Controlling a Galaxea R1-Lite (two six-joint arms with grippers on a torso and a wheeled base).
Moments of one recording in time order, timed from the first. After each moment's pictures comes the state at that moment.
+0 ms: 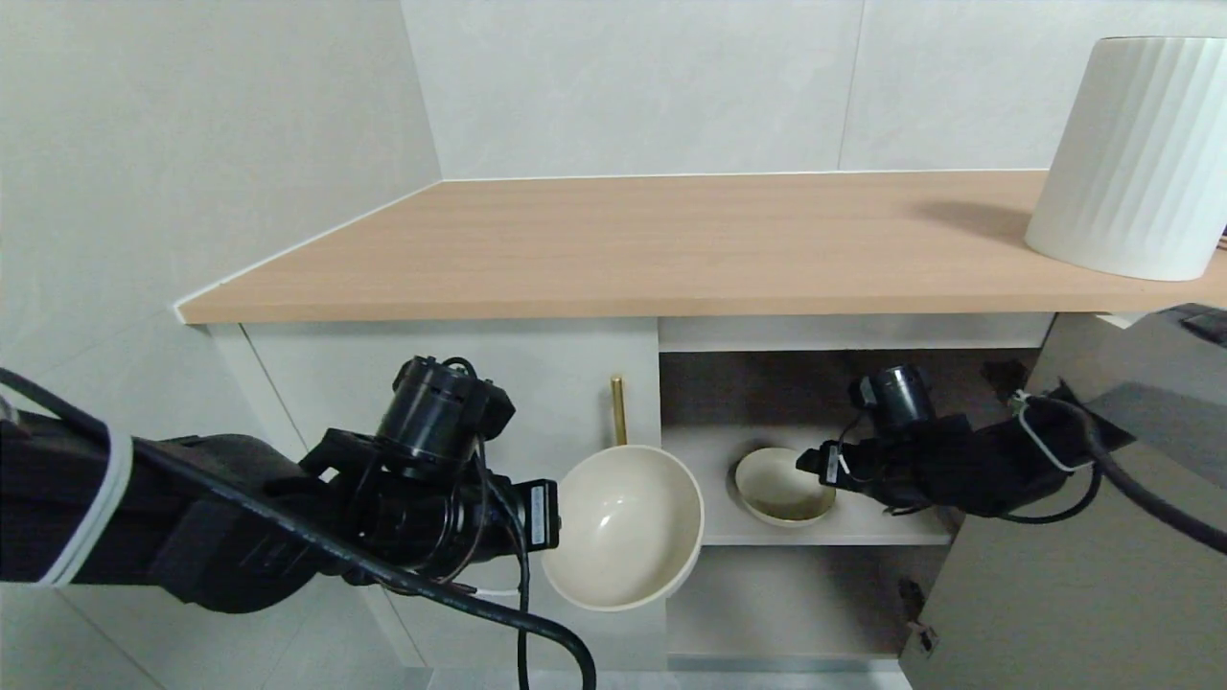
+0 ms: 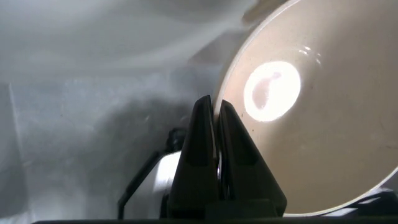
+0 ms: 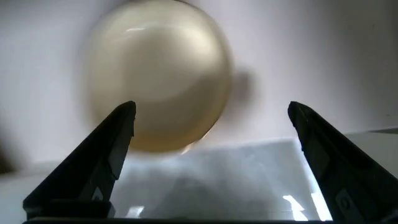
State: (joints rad) left arm -0.53 1.81 -0.87 -0.10 -0.03 -0.54; right arm 0.35 2.18 -1.09 -0.34 -0.17 0.45
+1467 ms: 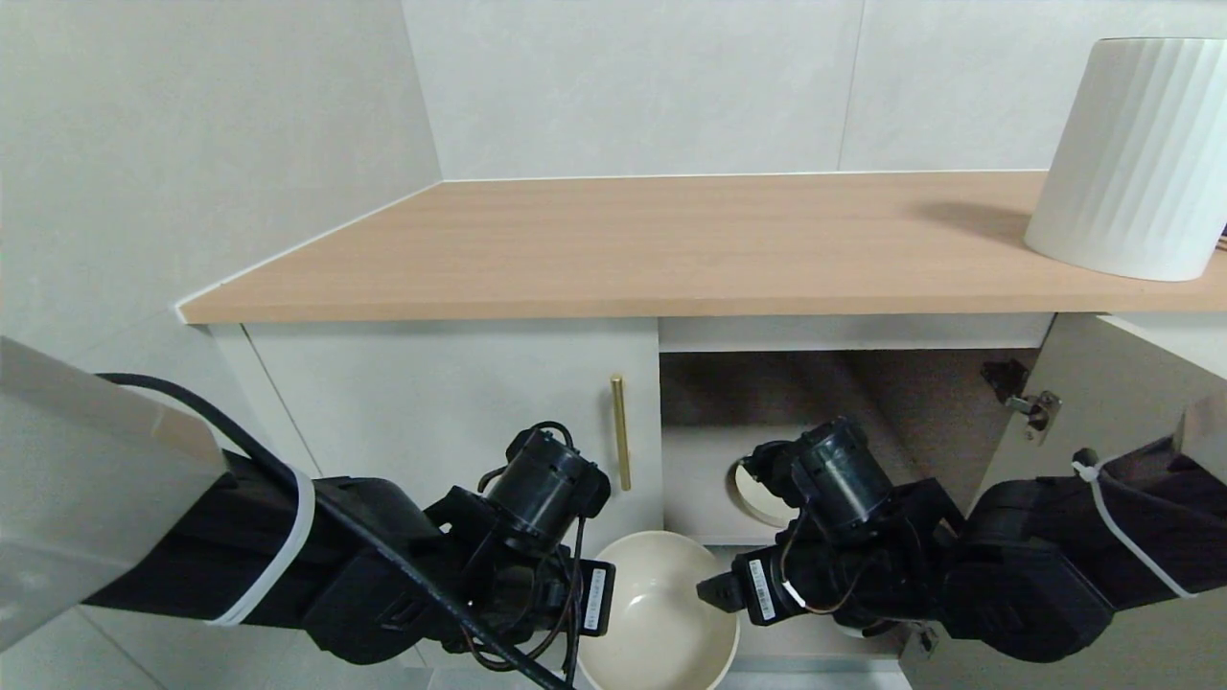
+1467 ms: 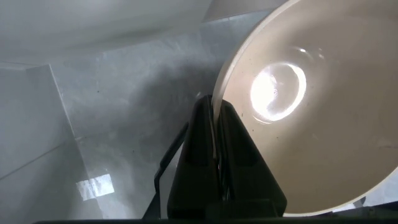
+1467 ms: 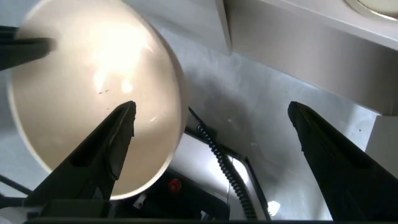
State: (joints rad) left arm -0.70 1.94 -0.89 -0.04 0.13 -0.47; right arm 0.75 1.95 -0.91 -0.22 -0.07 0.37
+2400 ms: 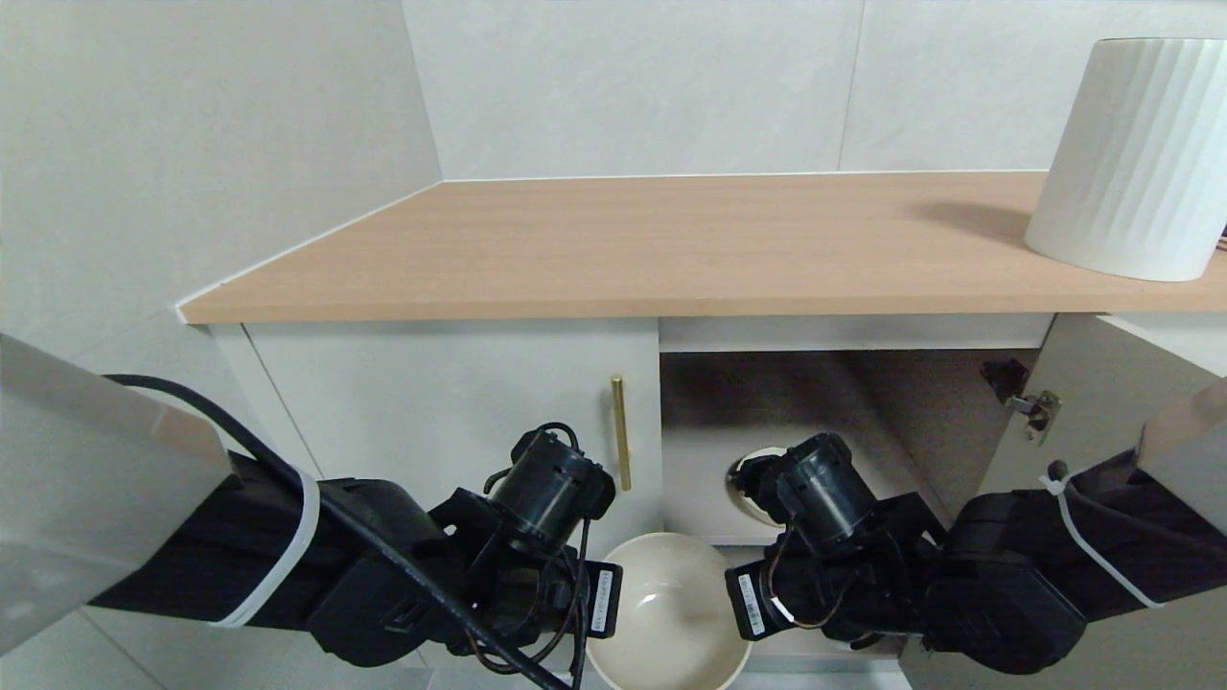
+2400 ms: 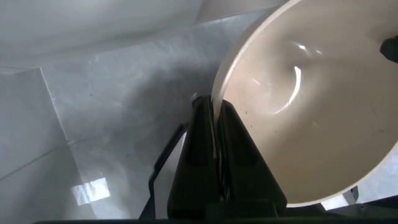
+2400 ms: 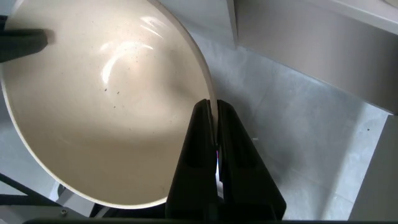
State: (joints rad) left arm -0.70 1.95 -0.89 -0.04 0.13 -0.47; right arm 0.75 1.99 -0.90 -0.24 -0.06 0.37
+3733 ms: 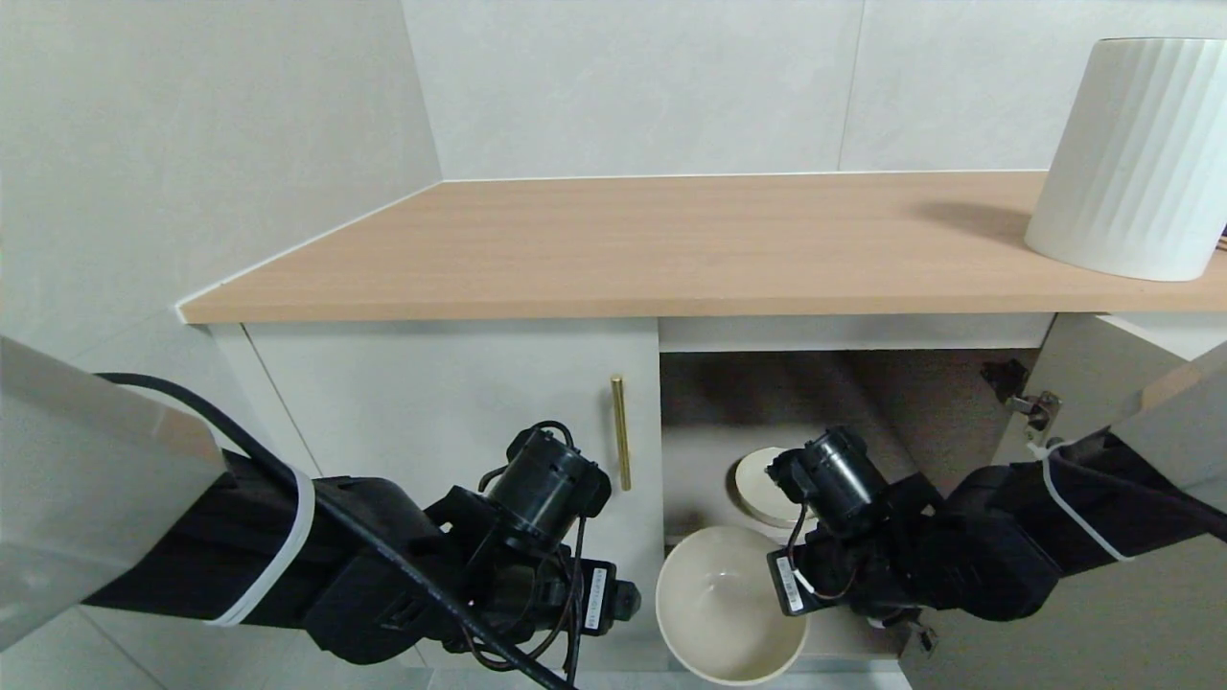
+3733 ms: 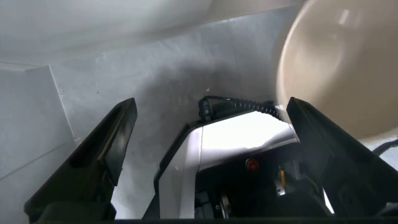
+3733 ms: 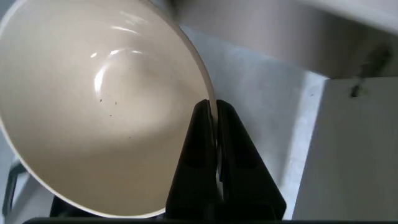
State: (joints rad) left arm -0.70 1.94 -0.89 -0.04 0.13 -0.47; right arm 0.66 2.02 -0.95 -0.10 -0.21 0.35
